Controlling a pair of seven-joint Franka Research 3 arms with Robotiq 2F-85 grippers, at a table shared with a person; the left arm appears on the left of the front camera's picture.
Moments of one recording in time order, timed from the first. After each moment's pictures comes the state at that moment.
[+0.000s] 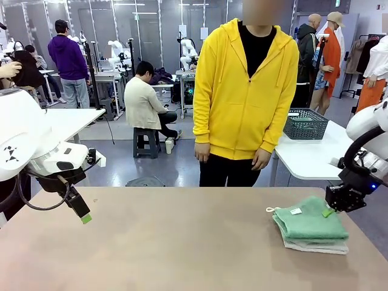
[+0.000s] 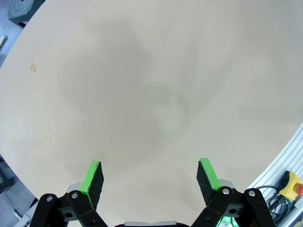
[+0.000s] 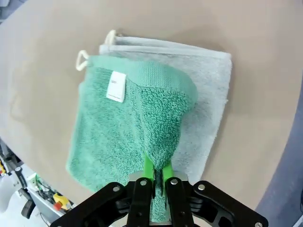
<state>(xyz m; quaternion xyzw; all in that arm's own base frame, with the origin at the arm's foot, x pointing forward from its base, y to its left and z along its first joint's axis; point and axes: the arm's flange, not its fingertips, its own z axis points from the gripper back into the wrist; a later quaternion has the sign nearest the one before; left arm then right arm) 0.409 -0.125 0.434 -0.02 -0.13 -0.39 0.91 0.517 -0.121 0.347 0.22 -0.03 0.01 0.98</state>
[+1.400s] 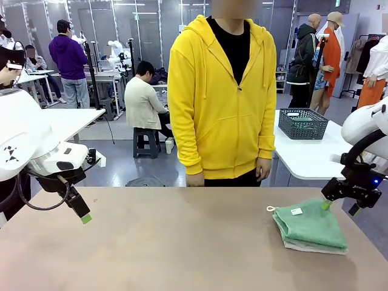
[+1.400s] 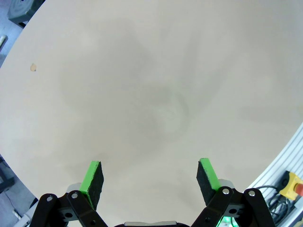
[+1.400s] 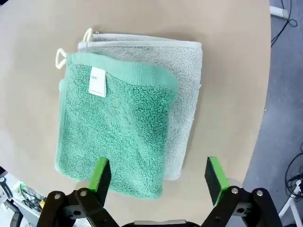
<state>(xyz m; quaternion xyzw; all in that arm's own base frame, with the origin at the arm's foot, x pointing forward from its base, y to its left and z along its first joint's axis) 0.409 -0.125 0.434 -0.02 -0.13 -0.39 0.91 0.509 -0.114 0.371 0.14 -0.04 0.00 0.99</state>
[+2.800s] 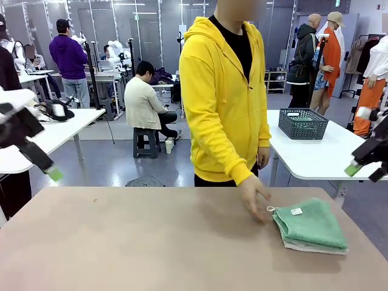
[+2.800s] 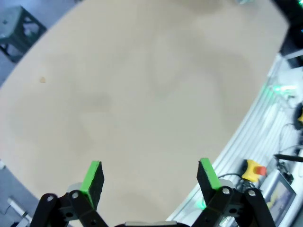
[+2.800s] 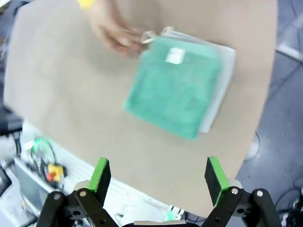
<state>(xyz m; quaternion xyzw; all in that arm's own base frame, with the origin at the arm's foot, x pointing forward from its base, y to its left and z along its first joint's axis) 0.418 -0.026 0.546 -0.17 -0.16 -0.39 0.89 0.417 -0.119 0.532 0.22 -0.11 0.12 0.96</state>
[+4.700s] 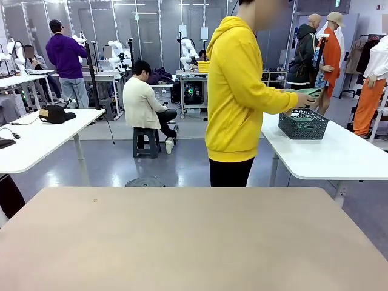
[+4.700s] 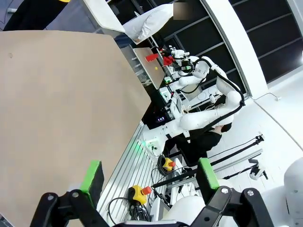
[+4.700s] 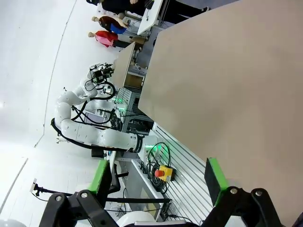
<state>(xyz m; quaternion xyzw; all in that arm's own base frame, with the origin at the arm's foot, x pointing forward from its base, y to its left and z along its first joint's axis) 0.354 0.294 0.461 -0.61 -0.21 -0.18 0.74 0.300 -0.249 0.483 0.58 -0.16 0.05 0.80</state>
